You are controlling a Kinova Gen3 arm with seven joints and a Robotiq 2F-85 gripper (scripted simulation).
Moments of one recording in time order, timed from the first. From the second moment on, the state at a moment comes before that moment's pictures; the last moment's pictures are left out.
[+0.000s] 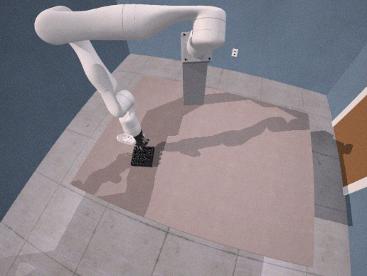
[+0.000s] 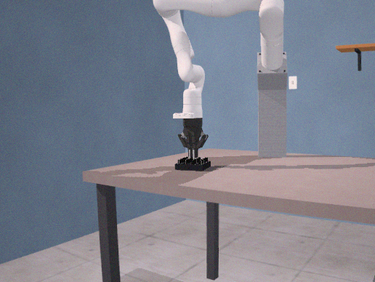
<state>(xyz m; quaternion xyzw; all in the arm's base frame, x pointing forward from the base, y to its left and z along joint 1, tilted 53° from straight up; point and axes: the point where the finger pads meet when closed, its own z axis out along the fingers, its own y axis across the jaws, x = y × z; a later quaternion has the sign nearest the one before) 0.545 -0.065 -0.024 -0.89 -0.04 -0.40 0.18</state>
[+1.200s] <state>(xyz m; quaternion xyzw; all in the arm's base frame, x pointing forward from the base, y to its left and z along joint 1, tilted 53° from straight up) 0.545 -0.065 -0.024 -0.90 0.00 -0.39 0.20</state>
